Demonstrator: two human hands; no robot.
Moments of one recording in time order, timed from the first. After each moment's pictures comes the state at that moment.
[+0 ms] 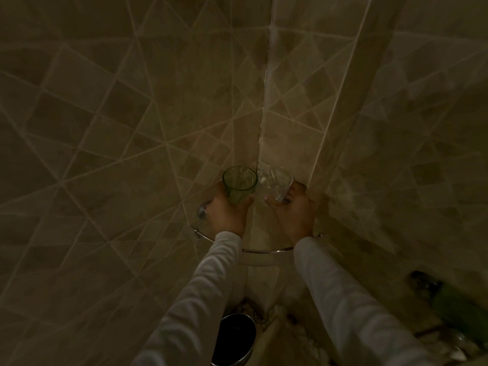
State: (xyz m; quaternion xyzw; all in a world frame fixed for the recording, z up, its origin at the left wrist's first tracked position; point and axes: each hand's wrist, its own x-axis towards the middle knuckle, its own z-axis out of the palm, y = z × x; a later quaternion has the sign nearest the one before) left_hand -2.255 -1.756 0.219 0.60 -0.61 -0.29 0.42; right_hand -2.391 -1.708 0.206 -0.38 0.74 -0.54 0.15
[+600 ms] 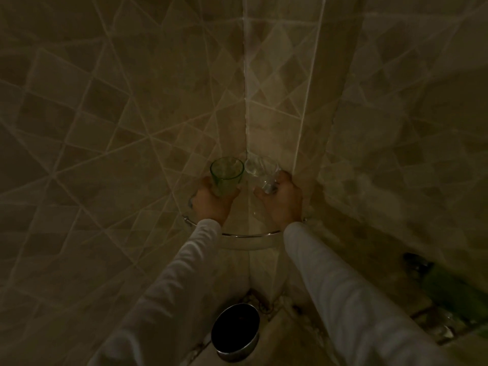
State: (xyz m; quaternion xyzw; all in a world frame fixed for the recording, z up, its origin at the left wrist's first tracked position) left_hand -2.246 -1.747 0.222 0.59 -0.60 -0.35 0.41; right_hand -2.394 -1.687 0.218 -0.42 0.75 -0.49 0.14
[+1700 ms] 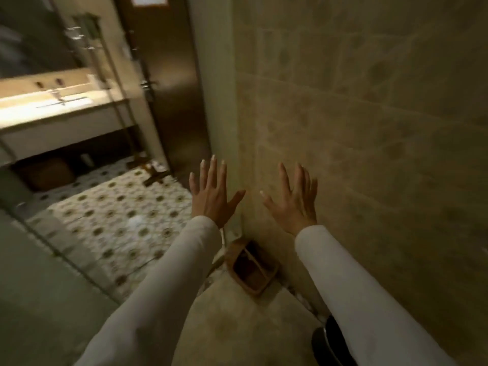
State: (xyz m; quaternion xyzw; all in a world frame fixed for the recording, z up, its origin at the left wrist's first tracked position) left_hand -1.961 -1.232 0.227 0.94 -0.24 0.19 0.12; right_hand -2.059 -1.415 0.230 -0.95 0.17 -0.22 0.13
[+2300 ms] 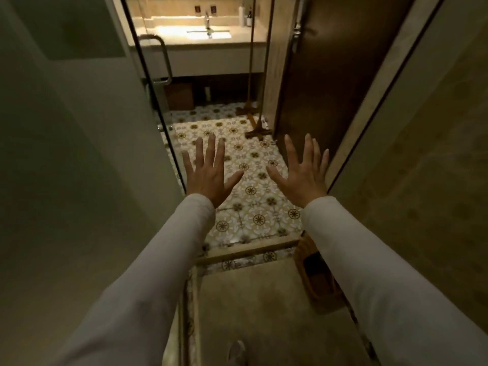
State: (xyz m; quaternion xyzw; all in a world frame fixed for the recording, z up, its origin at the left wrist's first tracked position) left_hand -1.847 -0.908 0.170 0.99 0.02 0.15 0.04; right_hand -1.824 -1.140 0.192 -0.98 -0.08 -0.12 0.11
